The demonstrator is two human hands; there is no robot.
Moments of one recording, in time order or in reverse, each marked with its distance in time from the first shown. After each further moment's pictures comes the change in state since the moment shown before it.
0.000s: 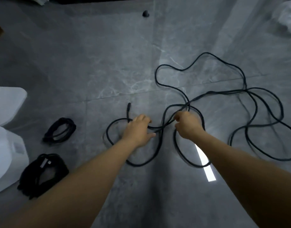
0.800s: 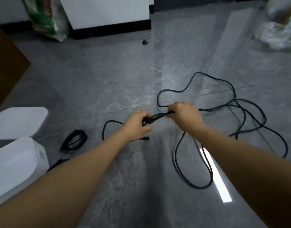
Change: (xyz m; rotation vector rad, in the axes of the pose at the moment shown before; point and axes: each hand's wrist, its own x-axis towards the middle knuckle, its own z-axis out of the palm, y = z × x) left_hand -0.043 0.038 -0.086 -0.275 0.096 0.097; right_hand -0.037 -0.017 -0.063 -0.185 0.311 -0.359
